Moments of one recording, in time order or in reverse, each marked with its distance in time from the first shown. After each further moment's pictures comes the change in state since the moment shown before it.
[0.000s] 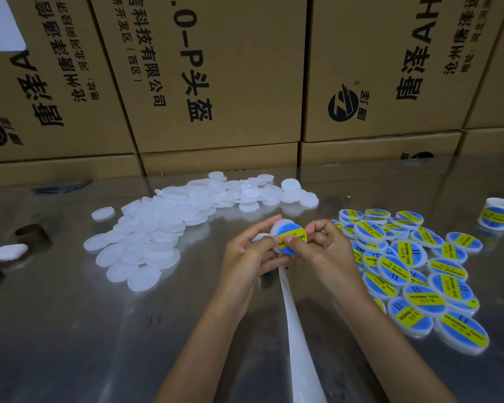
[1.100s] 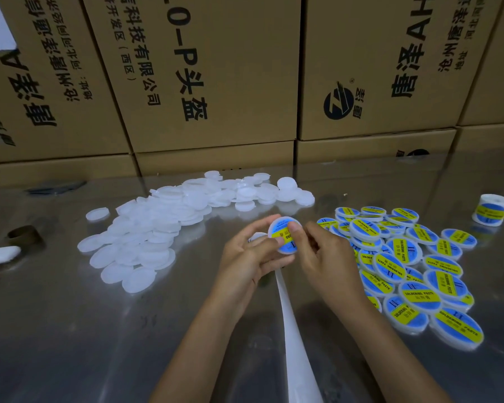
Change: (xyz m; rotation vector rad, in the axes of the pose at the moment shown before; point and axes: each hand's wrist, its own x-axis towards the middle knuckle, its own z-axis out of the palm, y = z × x) left_hand -0.003 0.001 0.000 -0.014 -0.101 0.004; right_hand 0.002 0.017 -0.014 -0.749 0.080 -0.509
